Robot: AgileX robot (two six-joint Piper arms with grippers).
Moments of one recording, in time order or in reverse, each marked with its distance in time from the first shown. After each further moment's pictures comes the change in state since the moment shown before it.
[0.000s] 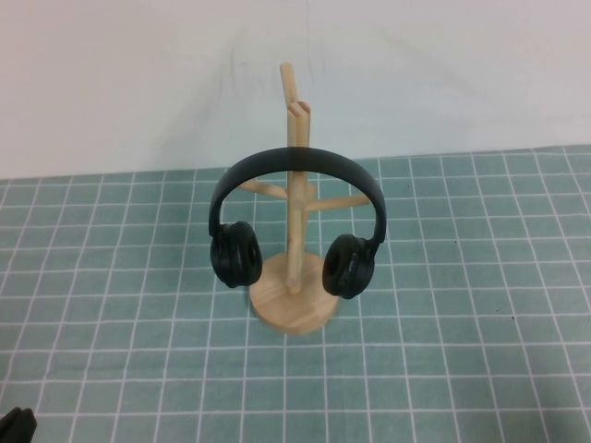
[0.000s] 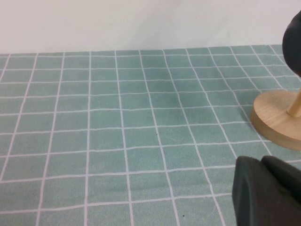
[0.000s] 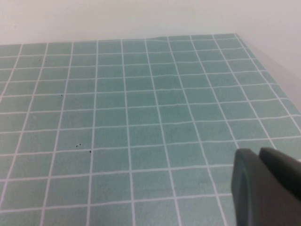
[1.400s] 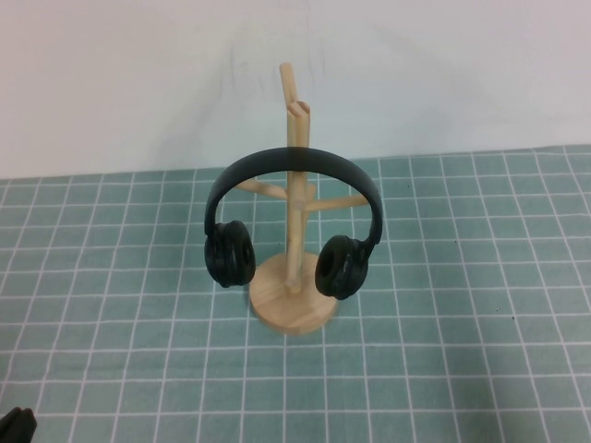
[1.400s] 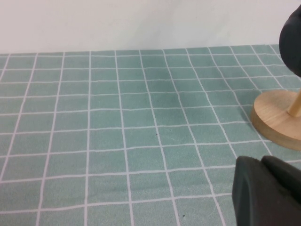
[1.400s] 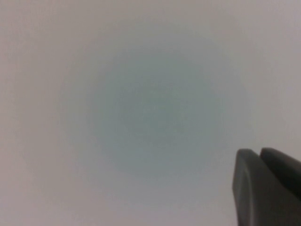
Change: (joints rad) right arm 0.000 -0.002 0.004 0.044 -0.871 0.066; left arm 0.000 0.000 0.000 0.000 0.000 0.000
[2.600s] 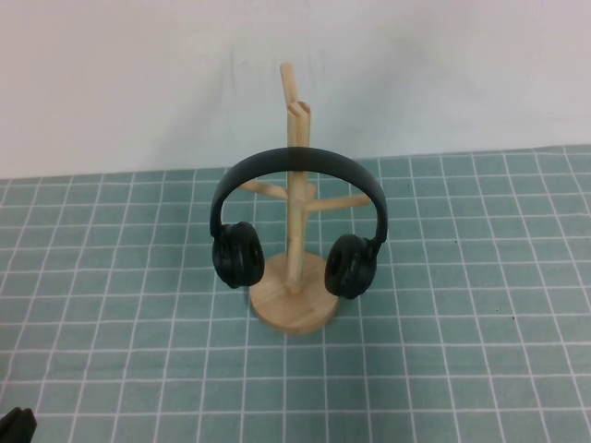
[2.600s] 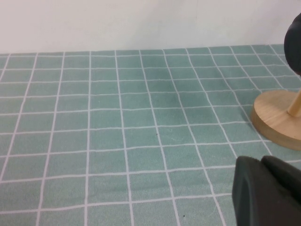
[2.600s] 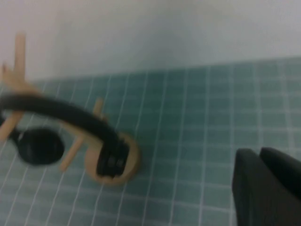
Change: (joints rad) right arm -0.002 0.830 -1.005 0.515 1.389 -0.336; left arm 0.000 0.000 0.000 0.000 0.000 0.000
